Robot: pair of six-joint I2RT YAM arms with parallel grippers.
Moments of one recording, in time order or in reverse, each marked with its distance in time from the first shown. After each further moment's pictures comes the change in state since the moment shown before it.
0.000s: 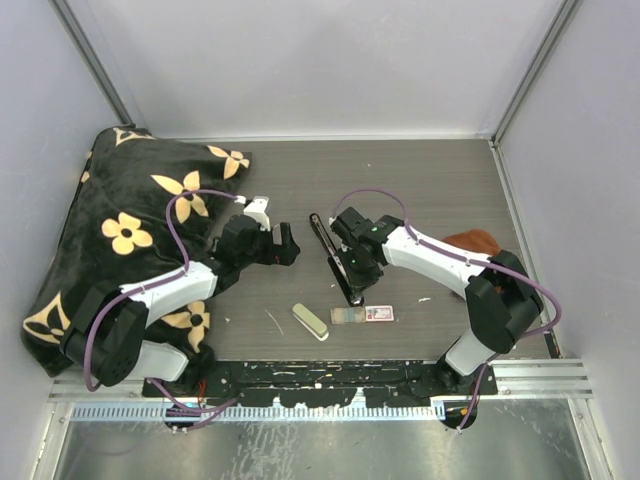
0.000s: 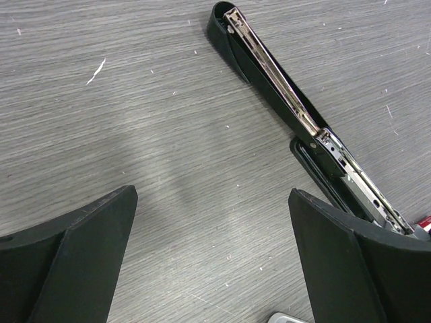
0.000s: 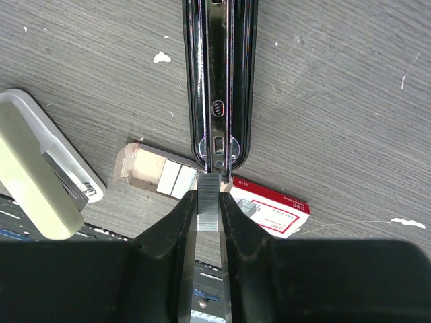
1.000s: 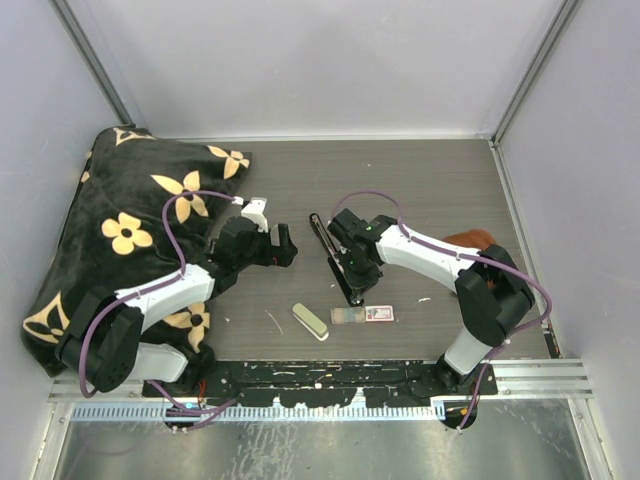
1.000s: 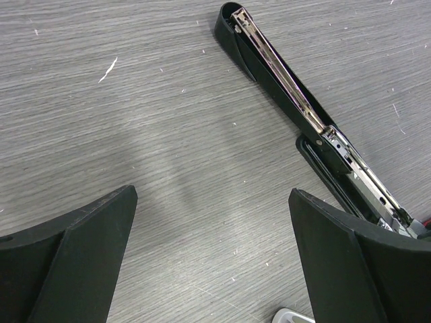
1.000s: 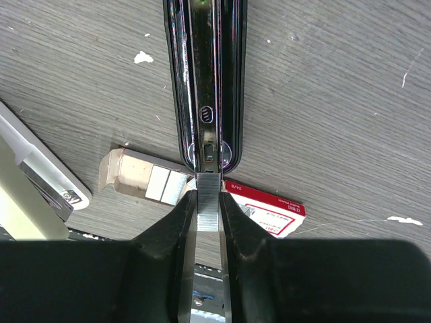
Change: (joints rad) left arm 0.000 -0.034 -0.017 -0.015 -0.026 0.015; right arm 0.008 0.057 0.019 -0.026 0.025 0.000
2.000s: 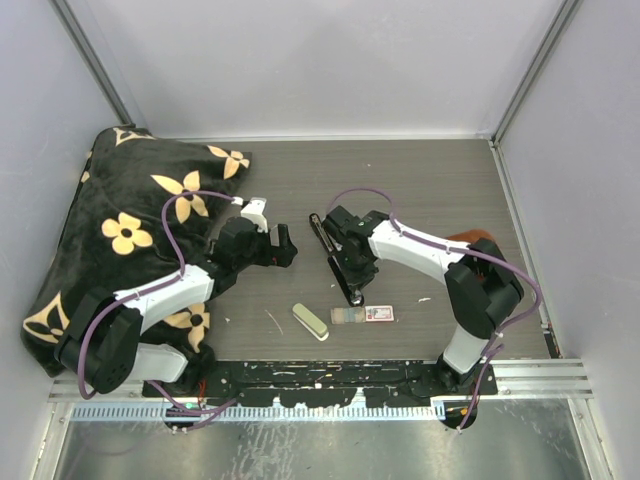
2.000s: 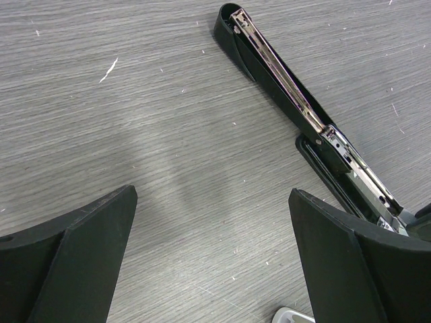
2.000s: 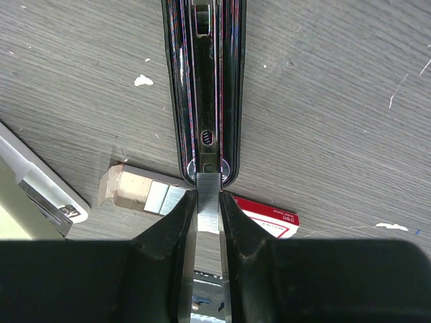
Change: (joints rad) left arm 0.000 -0.010 -0.004 0.000 0.000 0.003; right arm 0.000 0.063 0.062 -0.019 0.031 -0.011
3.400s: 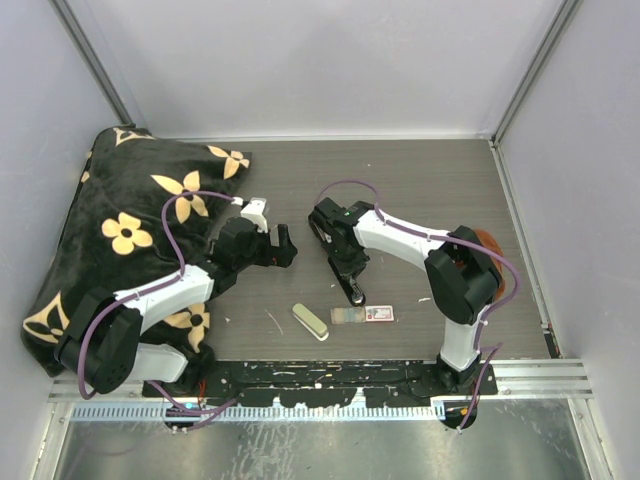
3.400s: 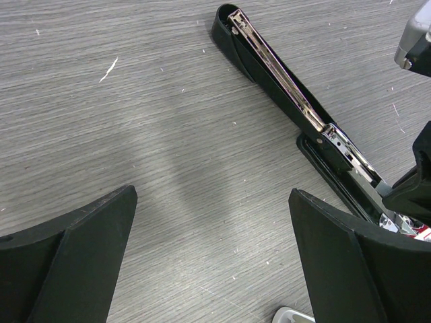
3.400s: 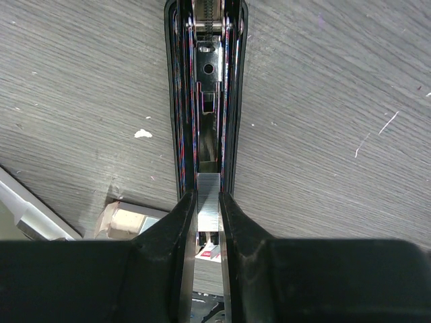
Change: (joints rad) left arm 0.000 -0.001 -0.001 0.000 0.000 0.000; right arm 0.001 0.140 0.152 -0.030 0.061 -0.073
